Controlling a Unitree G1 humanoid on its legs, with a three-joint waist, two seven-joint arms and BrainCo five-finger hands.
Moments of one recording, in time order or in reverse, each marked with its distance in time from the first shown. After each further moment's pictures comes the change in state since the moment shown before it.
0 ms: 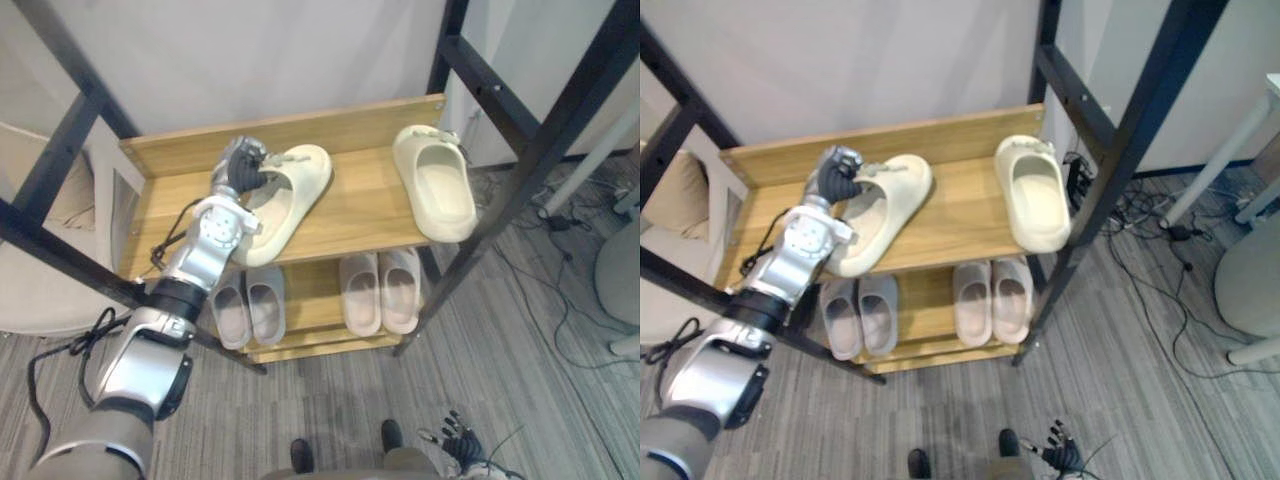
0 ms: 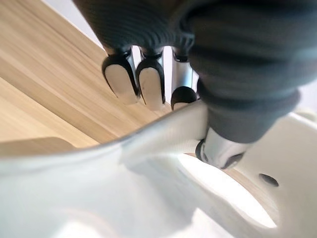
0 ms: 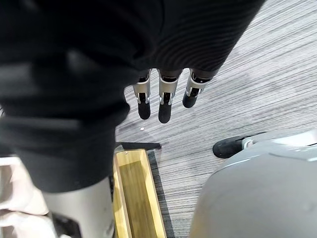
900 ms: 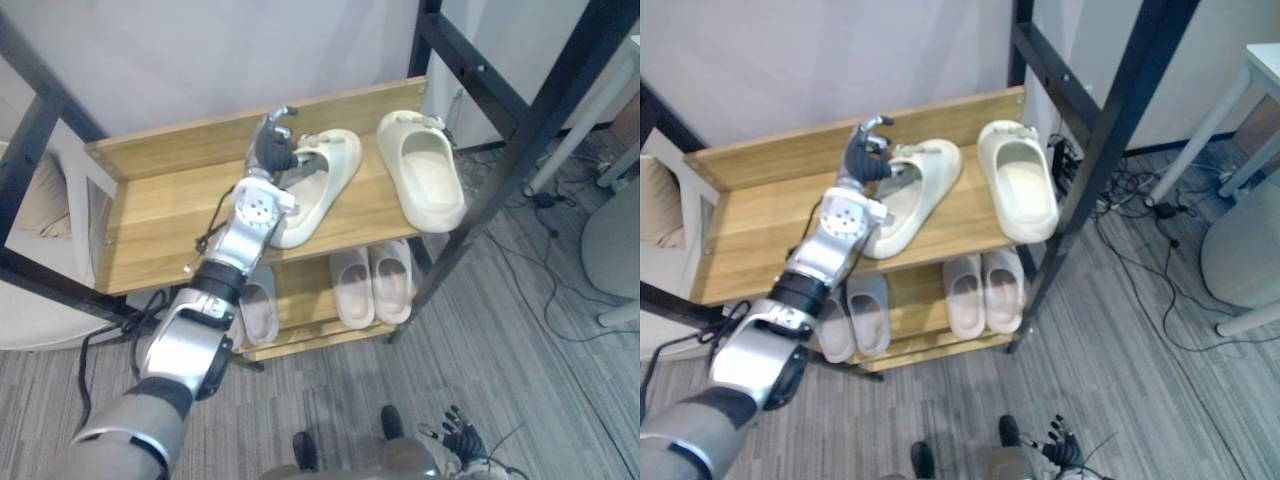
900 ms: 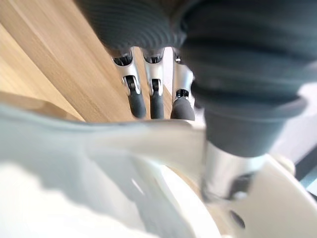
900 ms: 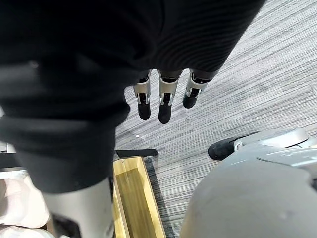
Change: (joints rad) left arm -0.088 -0.177 0.065 0.070 -0.099 0.026 0.045; right arm 0.015 0.003 0.001 -0.045 -0.001 0.012 -0.016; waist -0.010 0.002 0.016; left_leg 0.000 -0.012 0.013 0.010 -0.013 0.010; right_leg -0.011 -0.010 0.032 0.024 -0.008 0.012
